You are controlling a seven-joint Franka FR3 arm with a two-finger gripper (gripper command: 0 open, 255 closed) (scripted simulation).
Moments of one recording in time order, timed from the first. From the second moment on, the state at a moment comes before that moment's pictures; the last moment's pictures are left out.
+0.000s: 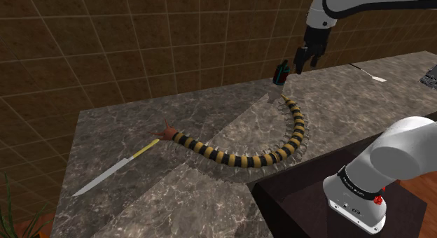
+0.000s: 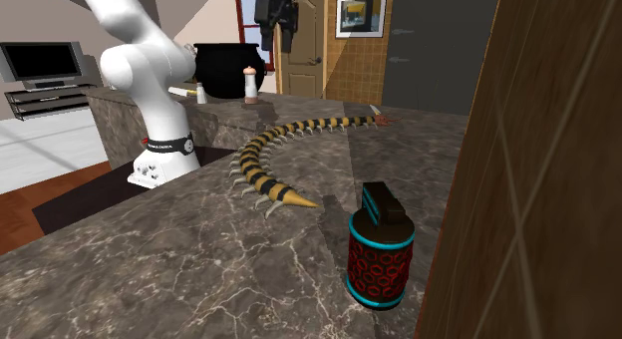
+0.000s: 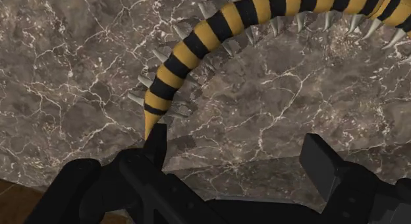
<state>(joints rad) -0.08 -0.50 -0.02 -2.30 -0.09 1.71 0.01</state>
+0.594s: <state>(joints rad) -0.15 -0.22 -0.06 -2.18 -0.10 1.92 0.15</state>
